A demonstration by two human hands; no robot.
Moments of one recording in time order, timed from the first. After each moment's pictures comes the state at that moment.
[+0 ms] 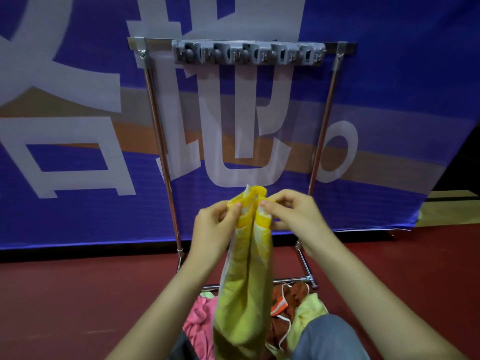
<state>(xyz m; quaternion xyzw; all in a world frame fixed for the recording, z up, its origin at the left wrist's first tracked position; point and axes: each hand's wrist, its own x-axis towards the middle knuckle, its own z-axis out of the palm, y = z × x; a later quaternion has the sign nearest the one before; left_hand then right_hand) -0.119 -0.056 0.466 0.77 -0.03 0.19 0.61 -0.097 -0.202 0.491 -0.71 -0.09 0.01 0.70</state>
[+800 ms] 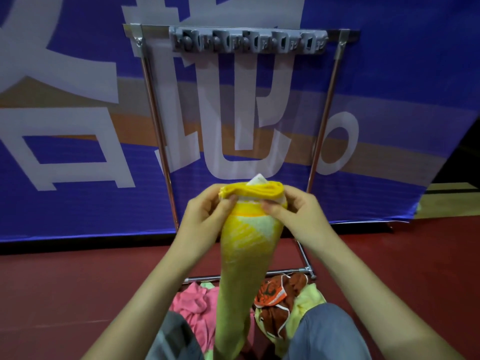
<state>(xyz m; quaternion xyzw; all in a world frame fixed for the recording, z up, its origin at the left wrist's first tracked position) -0.132 -0.040 0.473 0.77 -0.14 0.18 0.60 -0.098 -0.211 0.473 -0.75 -0.19 -0.01 0.63</state>
